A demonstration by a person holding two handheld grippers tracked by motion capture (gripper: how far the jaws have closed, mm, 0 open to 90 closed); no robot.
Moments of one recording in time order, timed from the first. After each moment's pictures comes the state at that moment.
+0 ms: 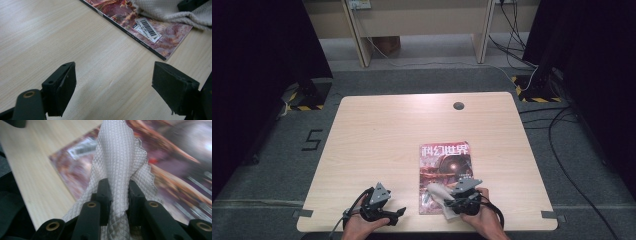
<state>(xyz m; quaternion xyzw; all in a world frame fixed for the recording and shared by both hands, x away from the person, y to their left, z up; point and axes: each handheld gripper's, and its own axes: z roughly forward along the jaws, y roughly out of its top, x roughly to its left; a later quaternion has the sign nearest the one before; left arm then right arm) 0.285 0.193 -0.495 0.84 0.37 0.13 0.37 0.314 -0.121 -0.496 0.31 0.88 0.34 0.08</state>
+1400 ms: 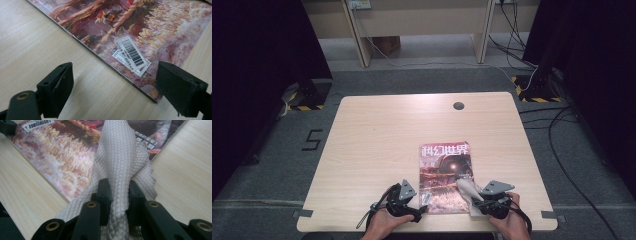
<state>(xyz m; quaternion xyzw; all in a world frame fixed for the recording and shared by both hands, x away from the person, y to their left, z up) 0.305 0.129 -0.509 0.86 0.34 0.13 0.36 0.300 -0.188 -0.495 0.37 0.86 0.33 0.13</state>
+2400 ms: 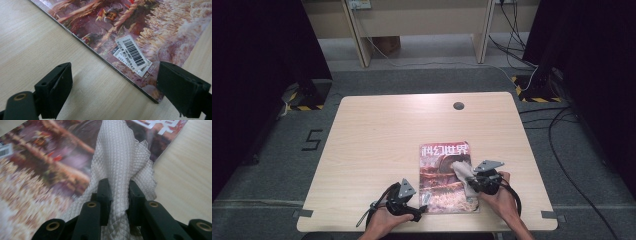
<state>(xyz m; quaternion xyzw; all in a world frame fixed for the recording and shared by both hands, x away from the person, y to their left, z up) 0.308 0.131 -0.510 0.86 0.35 0.12 0.36 0.369 -0.174 -0.493 0.39 0.85 0.31 0.14</state>
